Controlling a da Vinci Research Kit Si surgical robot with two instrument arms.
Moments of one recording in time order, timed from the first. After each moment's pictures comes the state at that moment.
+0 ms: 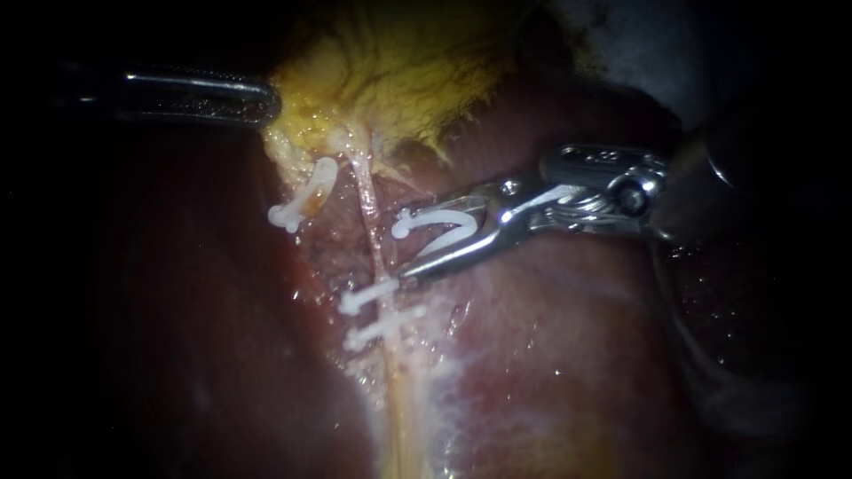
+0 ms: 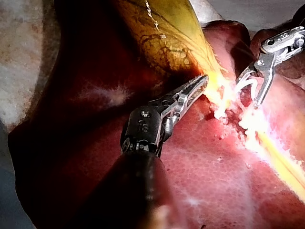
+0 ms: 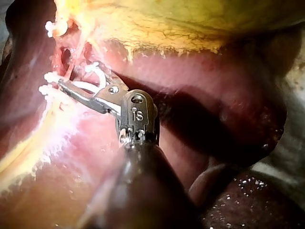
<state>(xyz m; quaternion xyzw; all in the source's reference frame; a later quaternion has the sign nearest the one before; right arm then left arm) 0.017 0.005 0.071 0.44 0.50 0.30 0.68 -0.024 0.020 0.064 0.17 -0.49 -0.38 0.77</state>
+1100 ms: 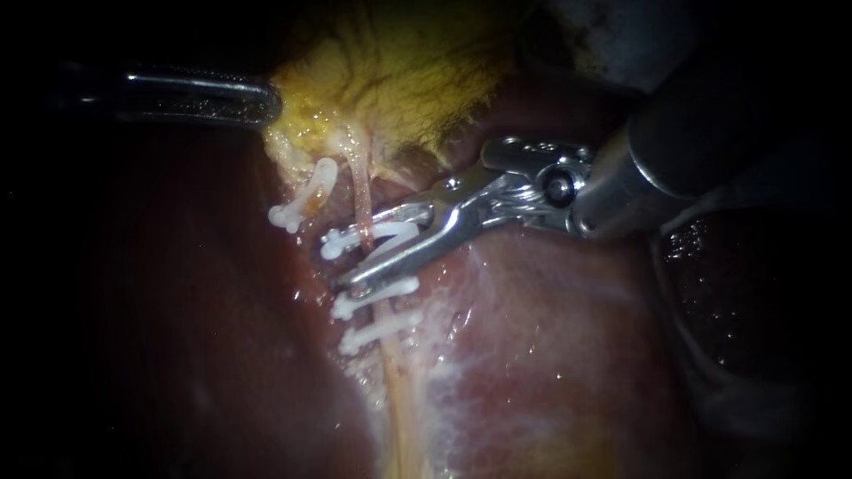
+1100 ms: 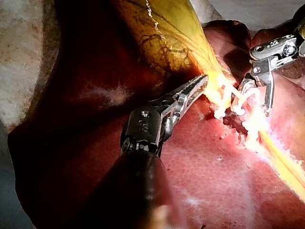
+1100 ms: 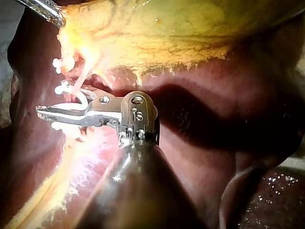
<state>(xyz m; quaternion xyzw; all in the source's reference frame) 0.022 0.005 0.069 0.54 0.56 0.26 0.57 -0.024 0.020 0.064 0.17 -0.49 -0.38 0.77</state>
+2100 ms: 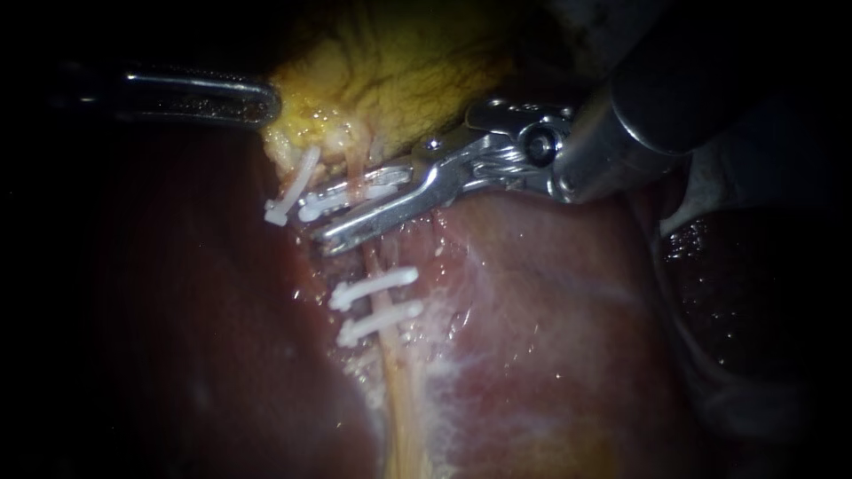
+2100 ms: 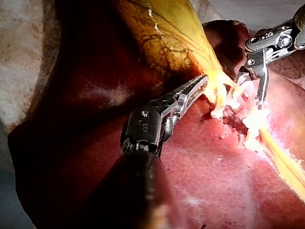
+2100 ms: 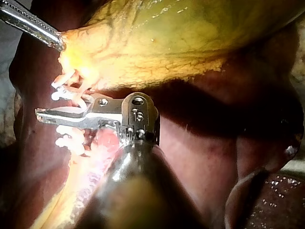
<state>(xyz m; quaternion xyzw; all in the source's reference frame) 0.024 0.007 0.068 0.53 0.56 0.28 0.57 -0.024 0.020 0.064 0.17 -0.49 -0.38 0.77</state>
